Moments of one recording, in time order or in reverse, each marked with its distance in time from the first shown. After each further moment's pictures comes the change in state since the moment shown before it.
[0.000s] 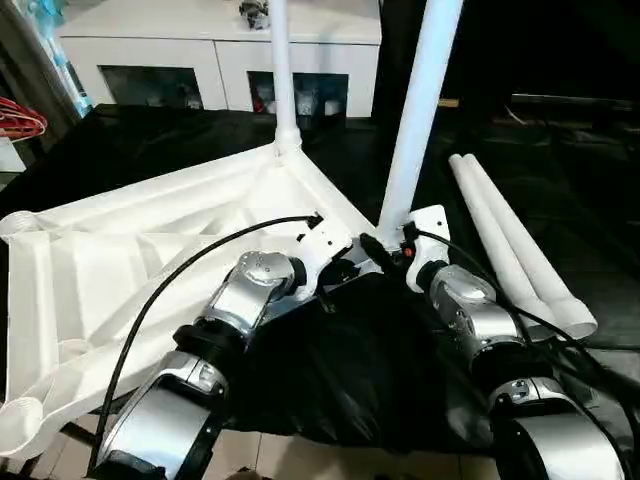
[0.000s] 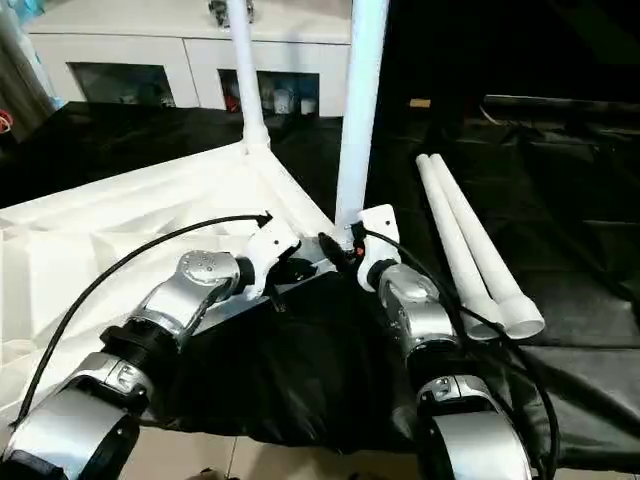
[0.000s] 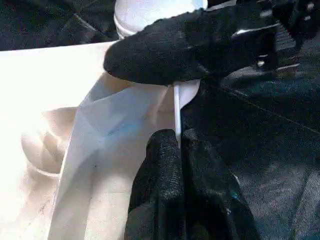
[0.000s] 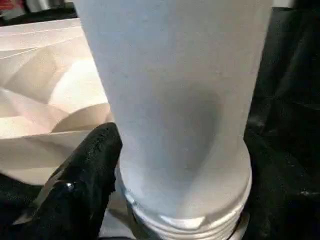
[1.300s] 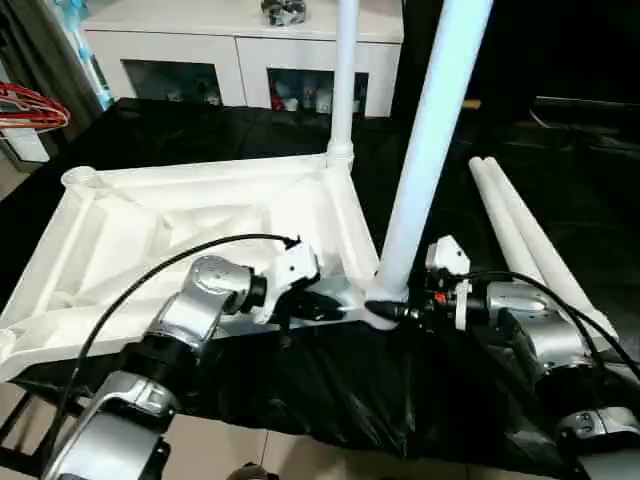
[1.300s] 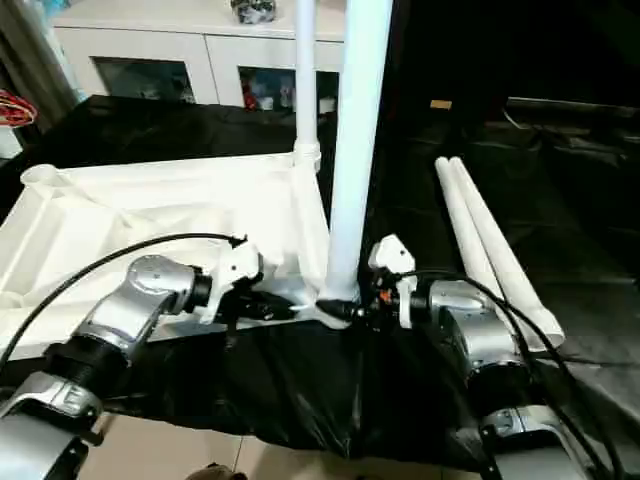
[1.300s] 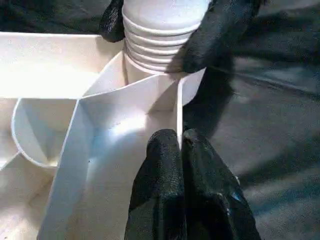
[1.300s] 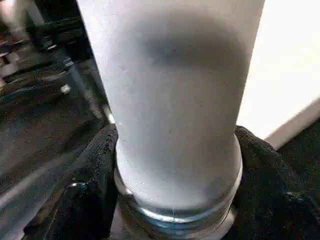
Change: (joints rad) left arm 0.103 0.140 -0.034 -0.158 -0.069 -0.034 -0.359; right arm 0.152 -0.209 0.107 -0.228 0.053 0.056 0.592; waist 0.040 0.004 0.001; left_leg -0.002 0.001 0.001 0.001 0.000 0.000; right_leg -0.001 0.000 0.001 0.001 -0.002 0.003
